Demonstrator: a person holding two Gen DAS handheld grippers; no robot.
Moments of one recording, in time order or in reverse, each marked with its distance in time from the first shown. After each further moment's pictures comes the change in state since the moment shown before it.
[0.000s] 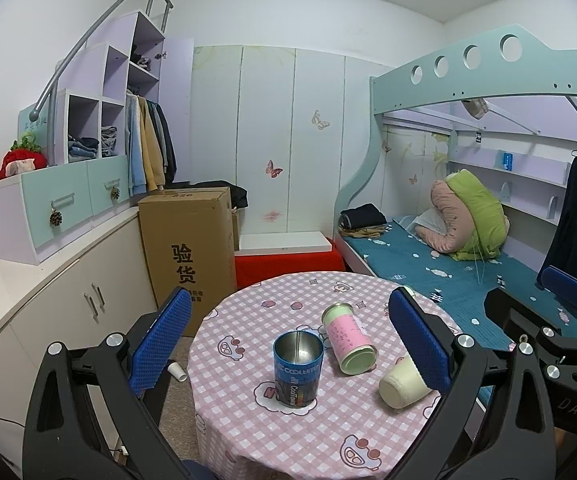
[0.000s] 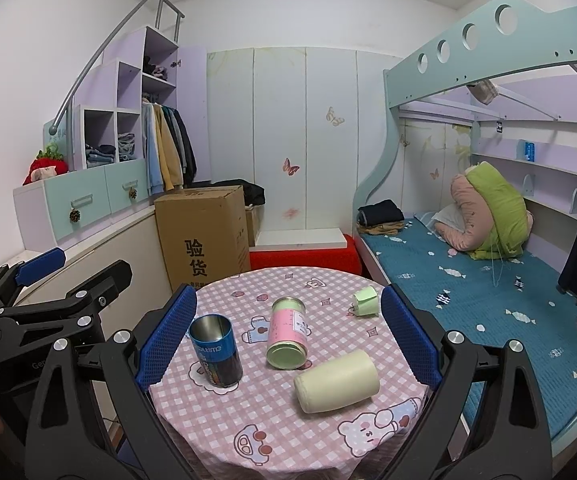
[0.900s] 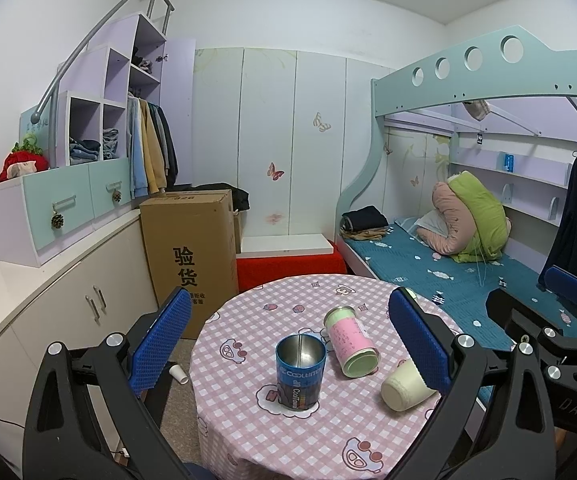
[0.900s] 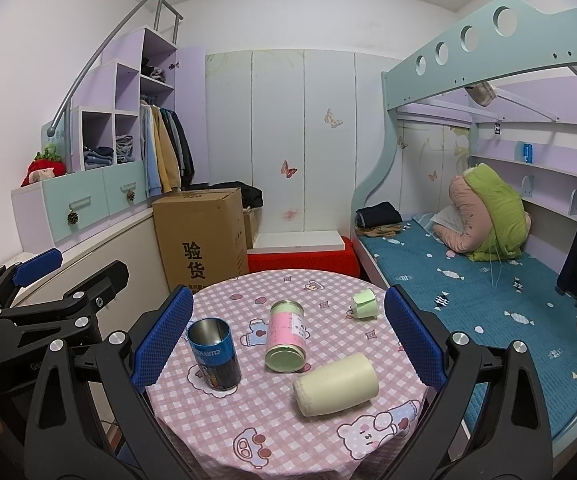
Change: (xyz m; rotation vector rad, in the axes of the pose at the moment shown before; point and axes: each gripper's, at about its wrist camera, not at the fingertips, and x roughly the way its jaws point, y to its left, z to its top) left arm 0.004 0.002 -0.001 -0.003 -0.006 0.005; right arm 0.007 0.003 0.003 -0.002 -0.001 -0.002
